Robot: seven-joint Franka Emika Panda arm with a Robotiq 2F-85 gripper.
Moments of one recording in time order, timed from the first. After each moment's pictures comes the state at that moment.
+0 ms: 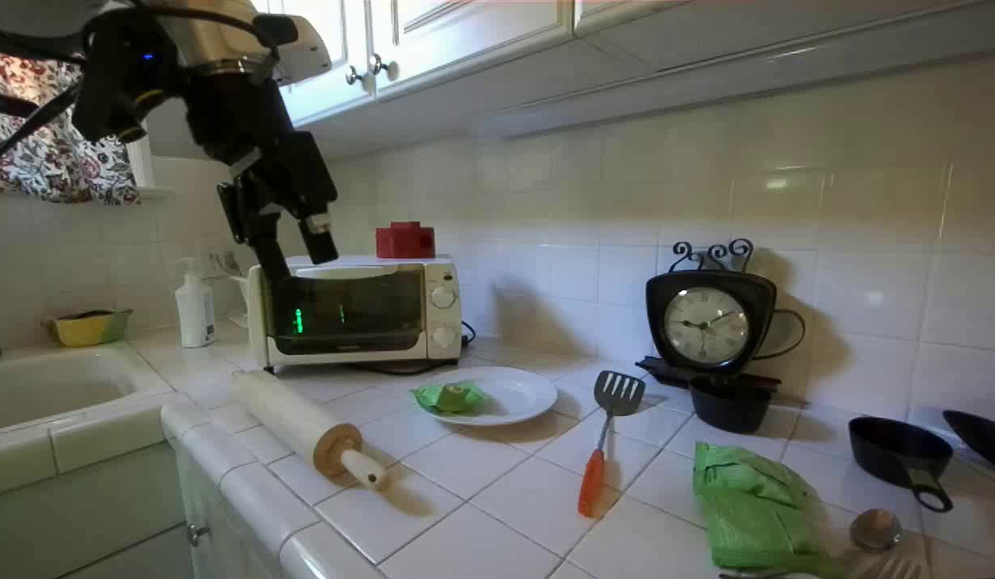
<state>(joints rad) -0.09 -0.66 0.19 -2.67 -0.21 2.16 0.24</state>
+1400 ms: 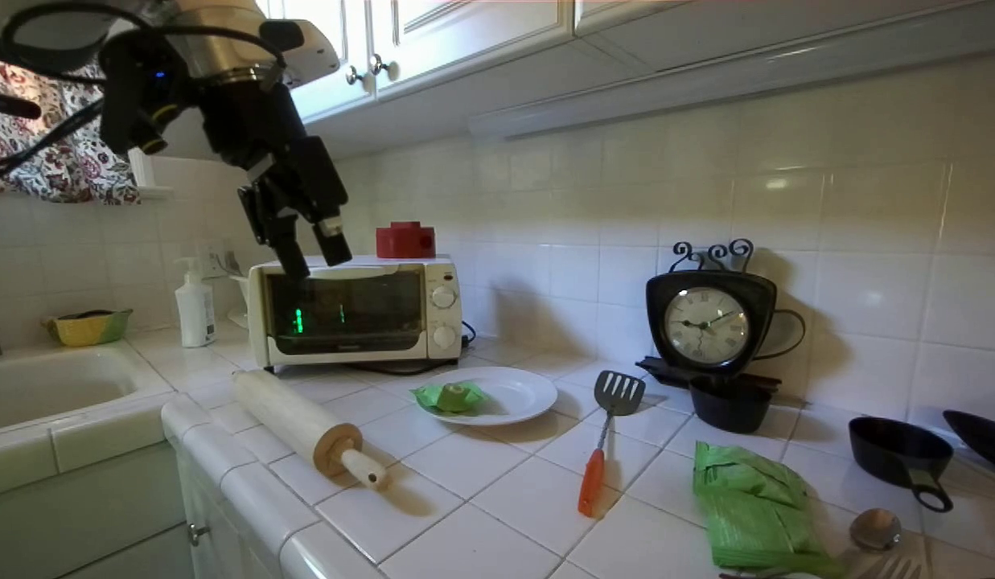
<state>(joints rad) -0.11 -0.62 0.20 -2.66 -0.23 2.23 0.34</state>
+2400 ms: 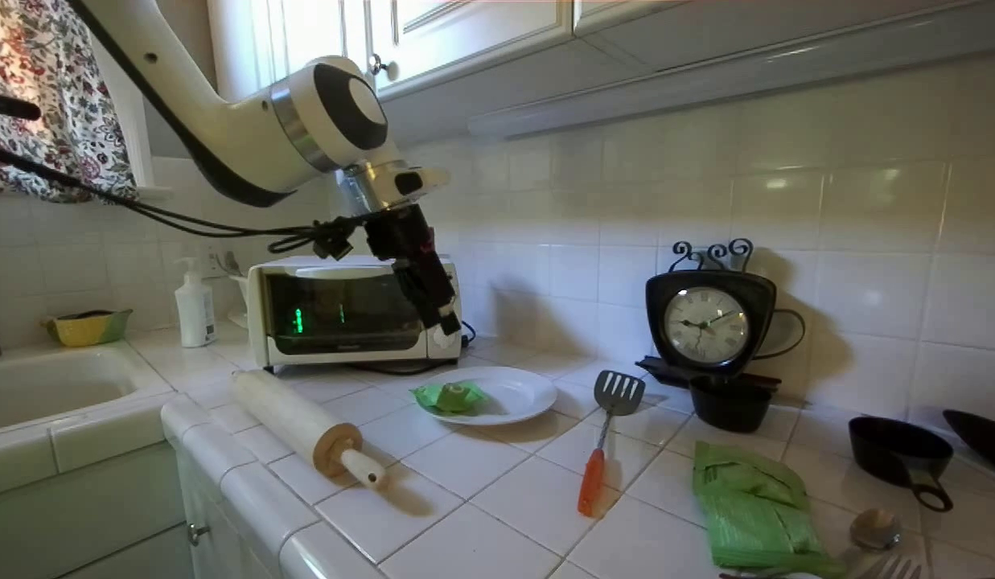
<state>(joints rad) -0.12 0.07 0.18 -2.26 -0.57 2.49 1.02</state>
